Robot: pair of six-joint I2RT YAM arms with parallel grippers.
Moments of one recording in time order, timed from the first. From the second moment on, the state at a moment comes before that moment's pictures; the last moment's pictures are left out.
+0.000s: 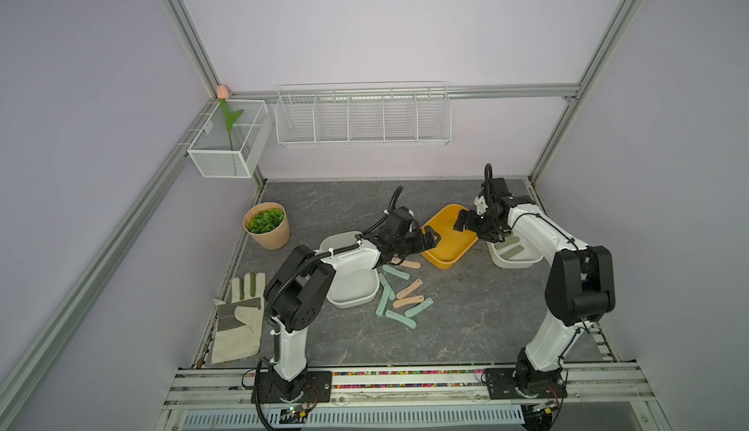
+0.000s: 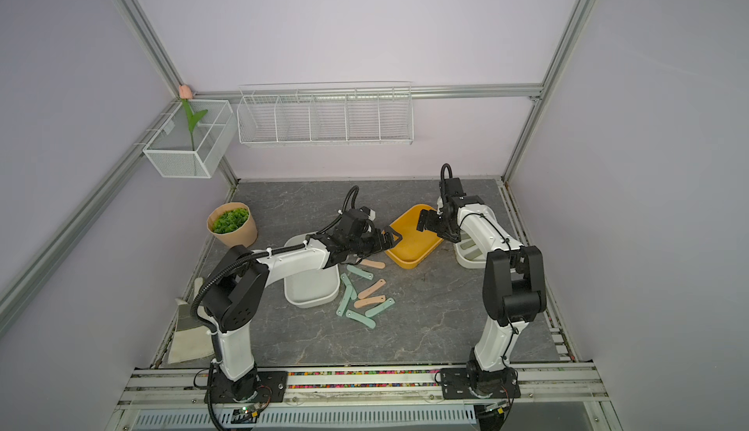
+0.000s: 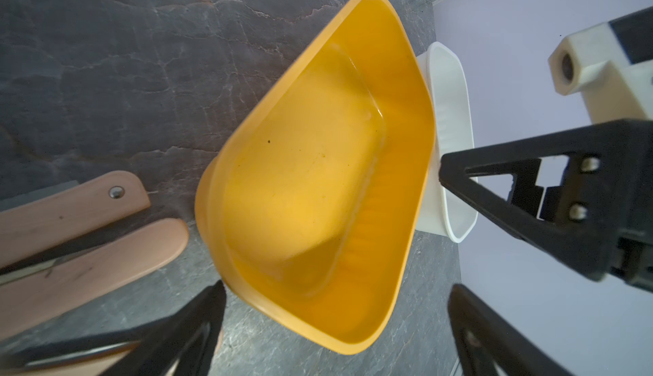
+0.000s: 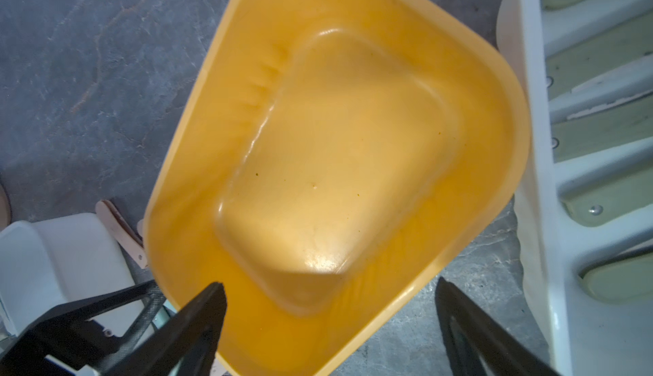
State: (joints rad) left arm -0.78 1.92 1.25 0.05 0.27 -0.89; right arm 0.17 1.80 1.45 -0.80 -0.20 0.41
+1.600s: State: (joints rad) left arm -0.76 2.09 1.41 0.15 0.40 -0.98; right arm 0.24 1.78 1.28 -0.75 -0.20 0.46
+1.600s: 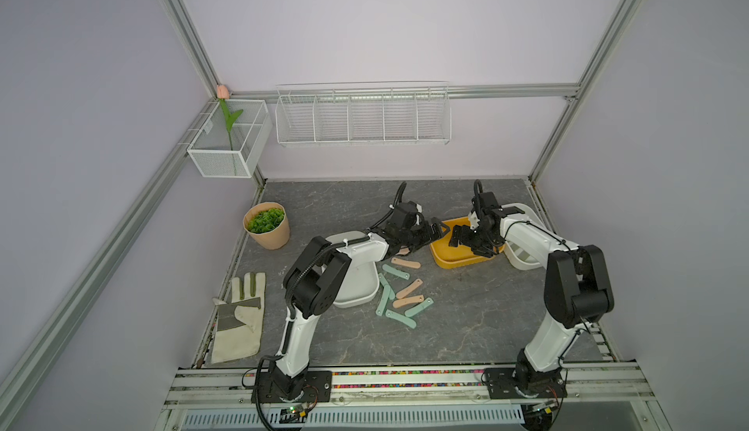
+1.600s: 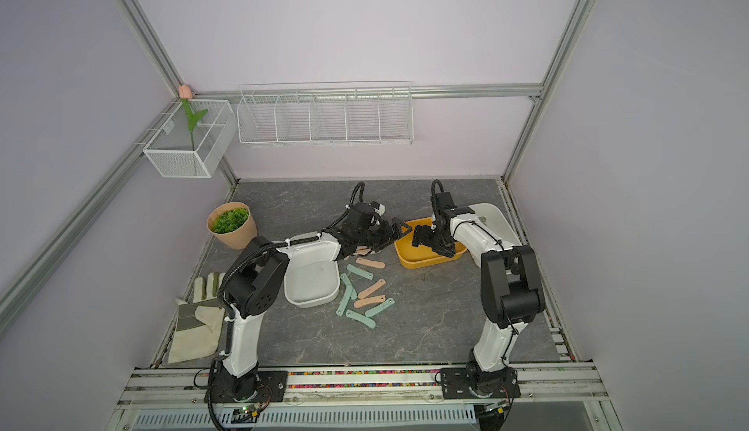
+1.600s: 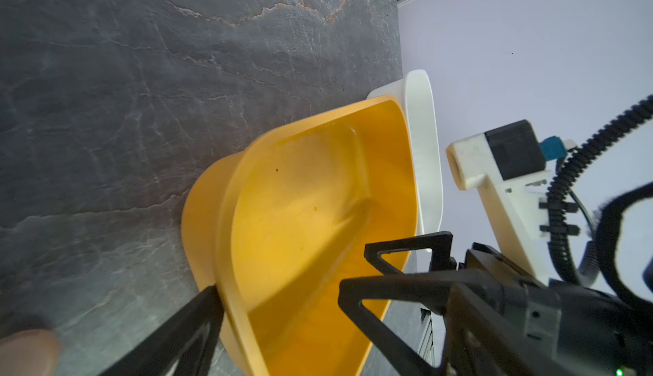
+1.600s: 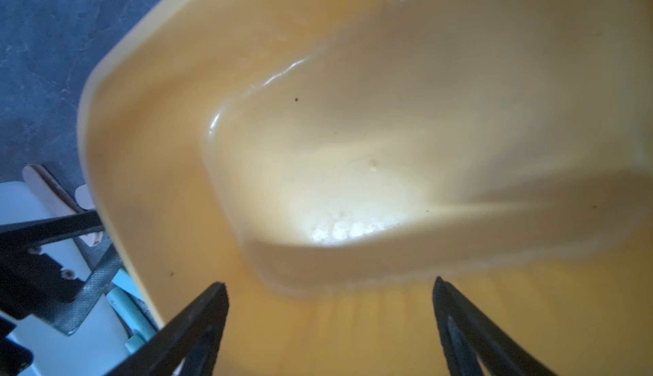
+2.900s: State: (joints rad) left arm -0.69 1.87 1.33 -0.50 0.17 -0.66; right arm 0.25 1.22 1.04 -0.46 -0.48 0.57
